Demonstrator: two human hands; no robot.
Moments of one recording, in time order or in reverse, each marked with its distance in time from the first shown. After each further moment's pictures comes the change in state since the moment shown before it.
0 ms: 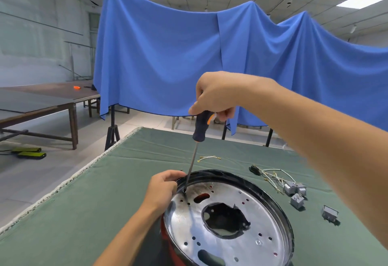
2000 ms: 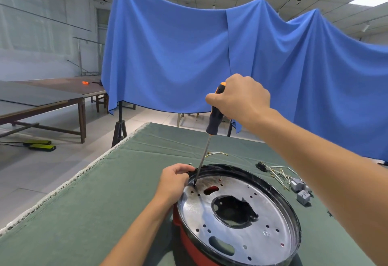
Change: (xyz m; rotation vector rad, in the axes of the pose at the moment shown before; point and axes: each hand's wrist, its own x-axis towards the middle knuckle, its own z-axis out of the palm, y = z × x) left_hand -0.002 -0.005 -0.003 0.031 0.029 -0.043; right_hand -0.006 0.006 0.039 0.114 0.541 0.241
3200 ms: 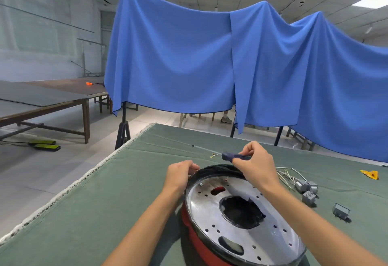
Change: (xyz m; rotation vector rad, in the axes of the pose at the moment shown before) left_hand 0.012 -0.001 0.000 -0.176 0.035 -0.063; right_hand -0.077 0.089 0.097 0.572 -0.118 0.238
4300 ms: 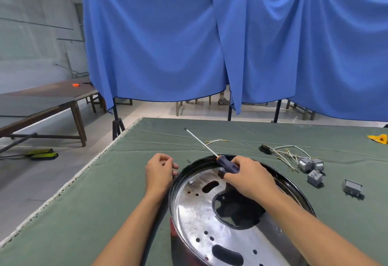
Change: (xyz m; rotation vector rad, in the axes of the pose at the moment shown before) left_hand 0.074 -0.043 -0.003 0.380 0.189 0.176; right_hand 0.005 0.048 0.020 -0.383 -0.269 0.130
